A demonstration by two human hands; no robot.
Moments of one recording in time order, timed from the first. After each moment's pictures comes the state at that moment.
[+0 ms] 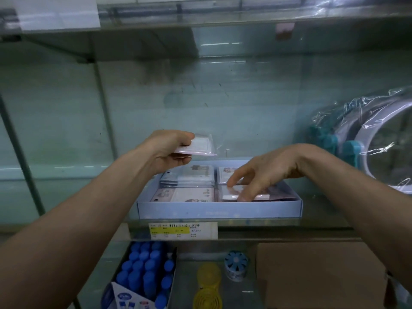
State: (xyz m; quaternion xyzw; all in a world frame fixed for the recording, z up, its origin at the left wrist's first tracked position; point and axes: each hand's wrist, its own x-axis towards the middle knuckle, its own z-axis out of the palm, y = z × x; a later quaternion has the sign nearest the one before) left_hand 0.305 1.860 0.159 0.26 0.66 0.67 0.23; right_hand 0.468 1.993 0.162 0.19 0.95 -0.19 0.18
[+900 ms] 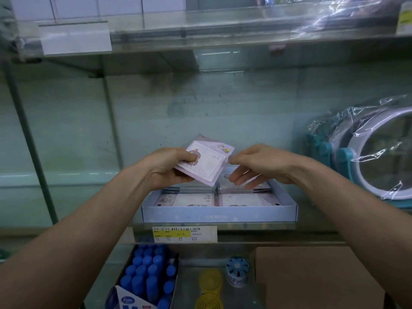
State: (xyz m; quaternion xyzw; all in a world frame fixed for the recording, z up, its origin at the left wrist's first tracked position) left_hand 0.311 1.849 0.149 0.28 0.64 0.64 0.32; right_hand 0.465 1.991 0.156 0.22 0.86 -0.45 -0.11
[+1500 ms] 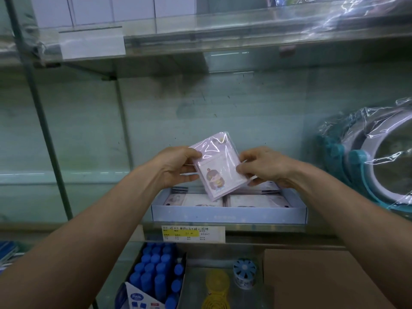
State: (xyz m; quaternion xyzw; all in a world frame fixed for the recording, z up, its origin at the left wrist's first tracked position) left_hand 0.306 1.849 0.148 0.25 0.66 0.65 0.27; right_hand 0.452 1.990 0.147 0.19 0.87 -0.42 -0.16
